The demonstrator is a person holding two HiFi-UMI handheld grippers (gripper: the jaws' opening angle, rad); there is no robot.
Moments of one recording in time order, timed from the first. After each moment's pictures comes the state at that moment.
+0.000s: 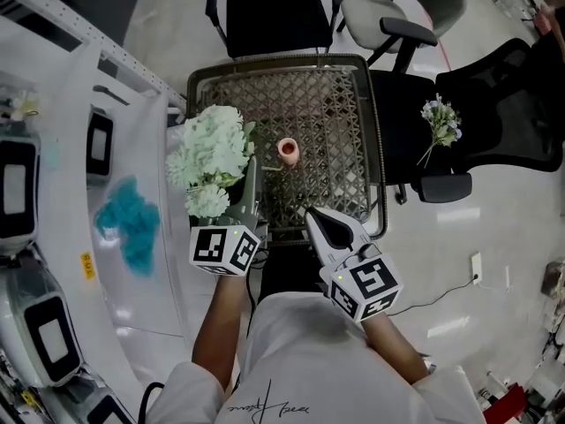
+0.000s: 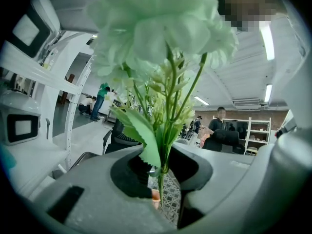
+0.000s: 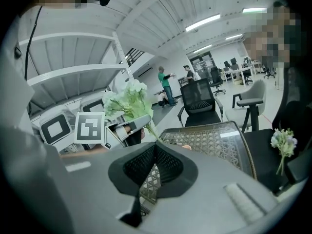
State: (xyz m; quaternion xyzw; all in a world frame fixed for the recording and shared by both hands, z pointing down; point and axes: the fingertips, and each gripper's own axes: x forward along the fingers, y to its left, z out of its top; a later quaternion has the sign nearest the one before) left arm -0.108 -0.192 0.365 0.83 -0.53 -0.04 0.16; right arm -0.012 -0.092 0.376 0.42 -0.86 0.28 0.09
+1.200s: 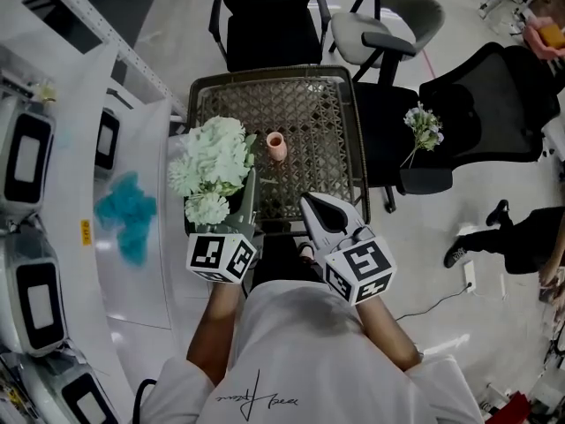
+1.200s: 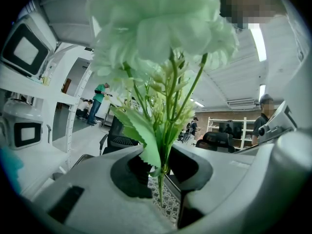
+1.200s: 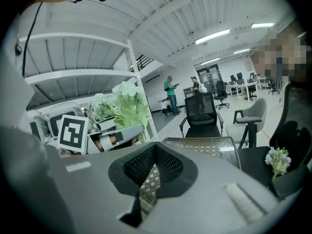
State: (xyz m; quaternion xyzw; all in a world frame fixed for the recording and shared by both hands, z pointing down) left arm -0.078 -0.112 0.320 0.84 -0.52 -0.05 0.13; right arm 0.015 -0.057 0.329 0.42 -0.88 0.20 0.08
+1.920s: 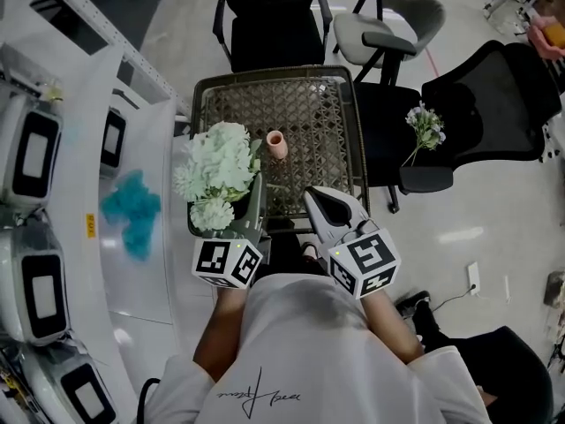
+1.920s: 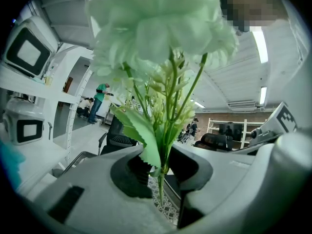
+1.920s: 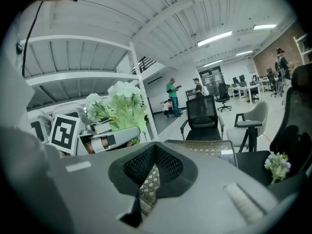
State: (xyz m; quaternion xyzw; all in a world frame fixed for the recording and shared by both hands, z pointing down) left arm -0.058 -0.090 0.310 0.84 -0.52 -0.05 0.14; right arm 0.031 -0.056 0.318 0.41 -0.89 0.19 0.07
